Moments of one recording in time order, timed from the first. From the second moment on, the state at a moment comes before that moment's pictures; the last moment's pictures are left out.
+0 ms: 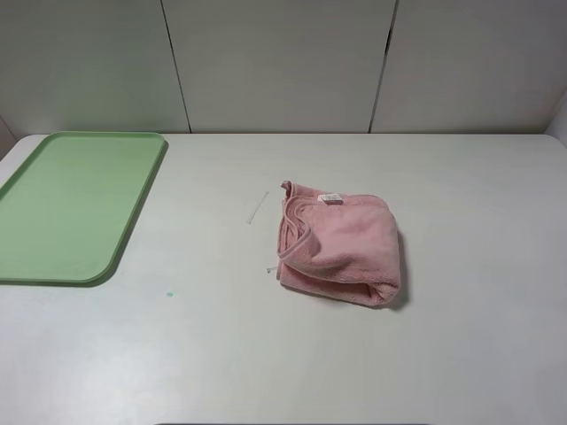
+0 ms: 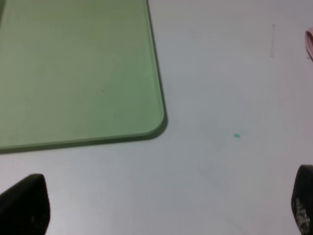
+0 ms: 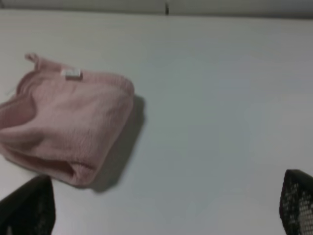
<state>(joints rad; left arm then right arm) -0.13 -0.01 -0.49 0.03 1.05 -0.02 0.17 0.00 -0.49 0.01 1.02 0.00</state>
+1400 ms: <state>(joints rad) -0.13 -0.01 -0.49 0.03 1.05 -0.02 0.11 0.00 -0.49 0.01 1.02 0.00</state>
